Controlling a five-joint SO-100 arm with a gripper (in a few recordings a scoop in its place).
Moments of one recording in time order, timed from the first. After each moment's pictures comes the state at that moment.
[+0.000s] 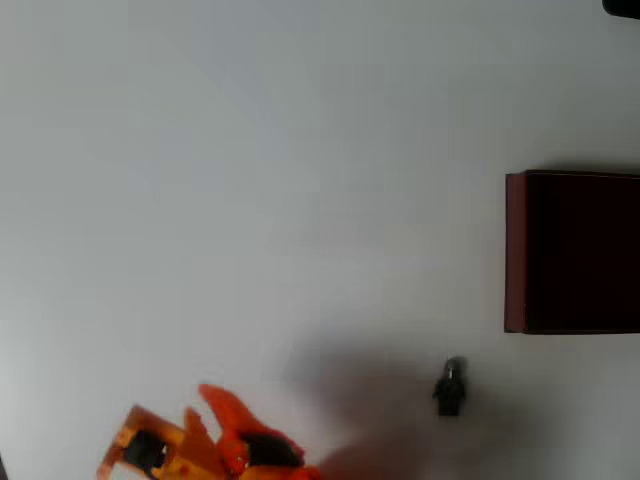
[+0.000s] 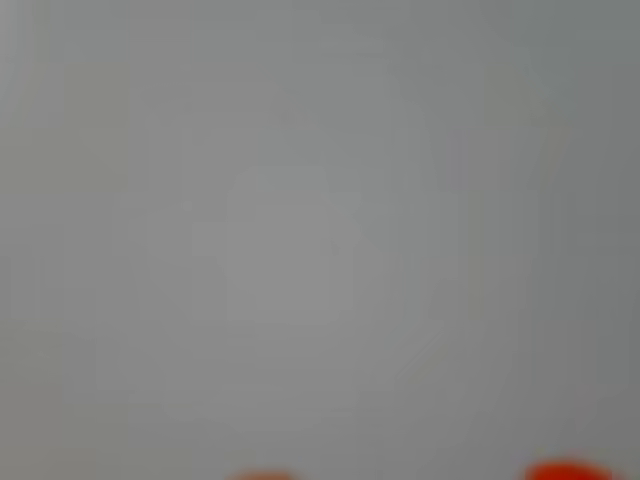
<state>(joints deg) -40.3 194.9 158.7 83.2 64.1</state>
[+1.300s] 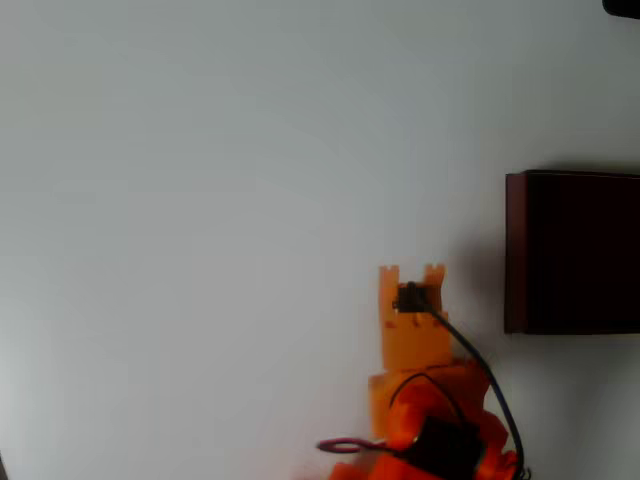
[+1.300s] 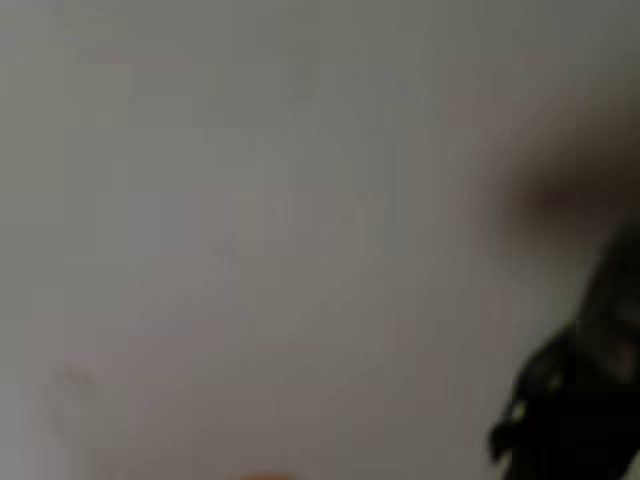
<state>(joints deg) 25.7 135.8 145.5 73.5 56.2</state>
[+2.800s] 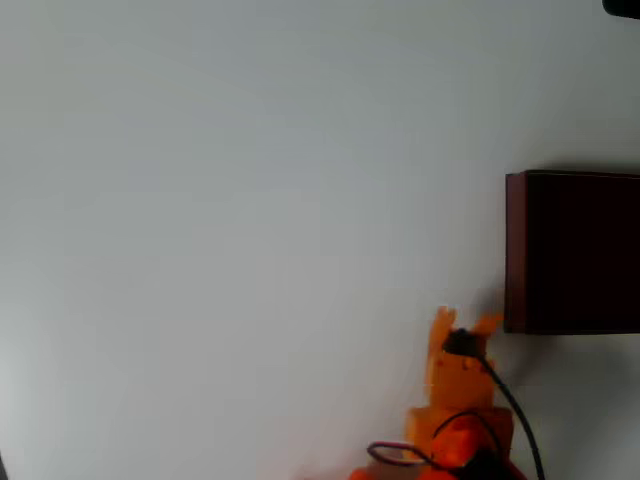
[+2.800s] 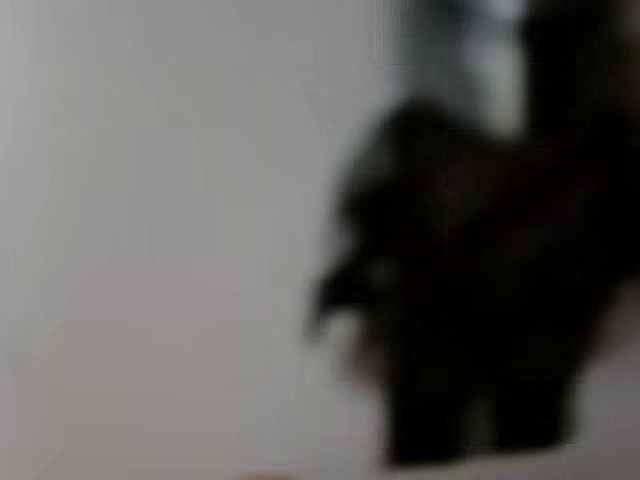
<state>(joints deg) 44.5 135.7 154.9 67.9 49.3</state>
